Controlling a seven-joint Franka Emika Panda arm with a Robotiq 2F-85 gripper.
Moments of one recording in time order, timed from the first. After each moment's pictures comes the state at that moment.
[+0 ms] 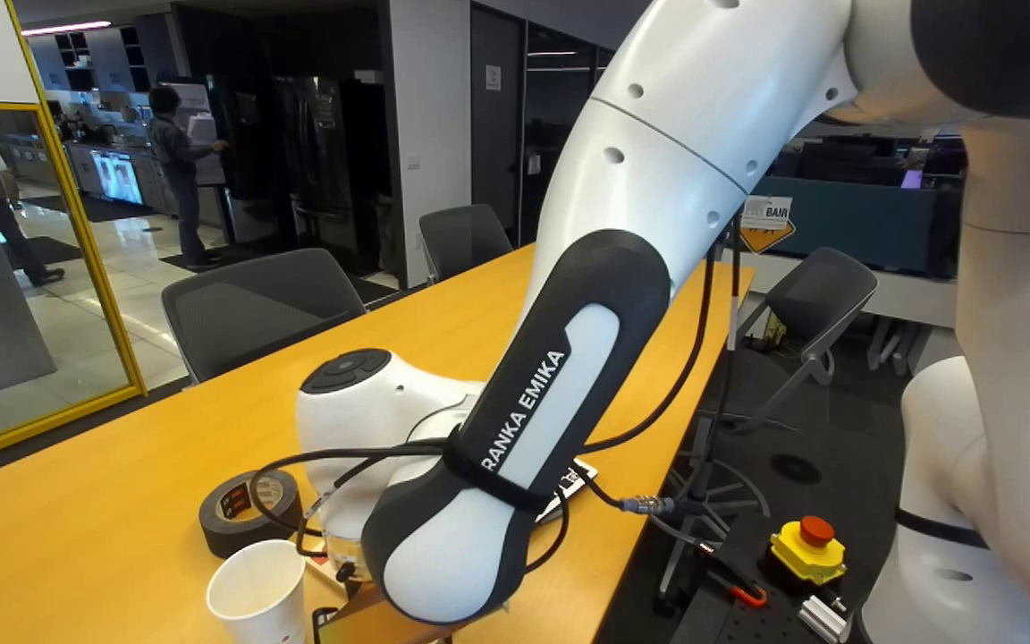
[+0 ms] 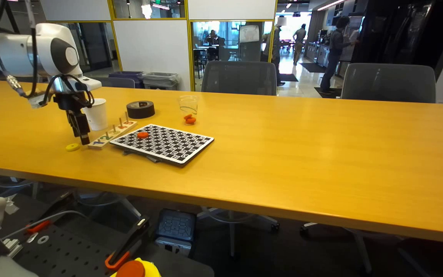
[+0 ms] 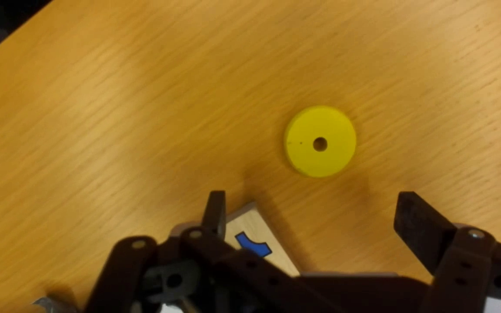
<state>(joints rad) 0.46 0.28 0.18 -2.37 -0.07 2.59 1.06</state>
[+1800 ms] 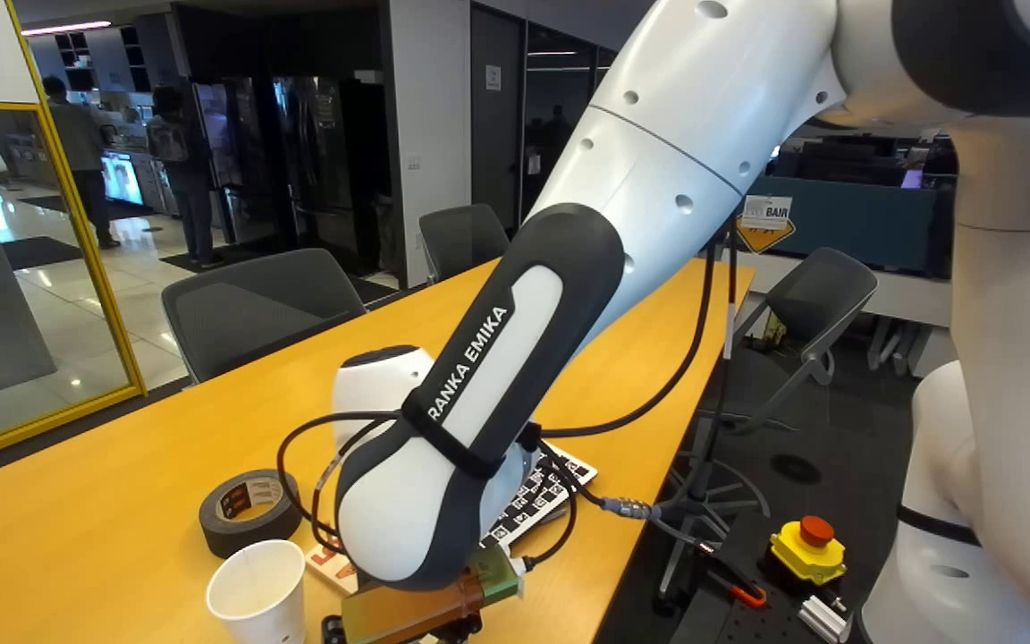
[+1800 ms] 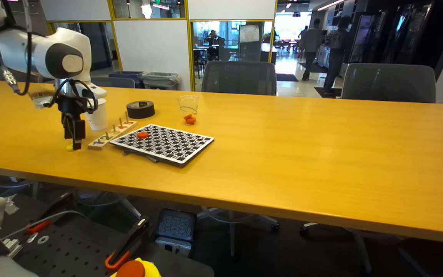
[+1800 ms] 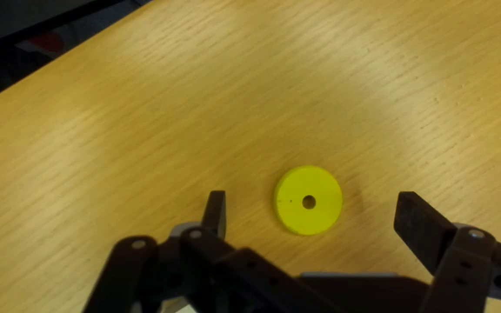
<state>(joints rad) 0.36 0.29 0.26 -2.39 0.29 2.56 0.70</state>
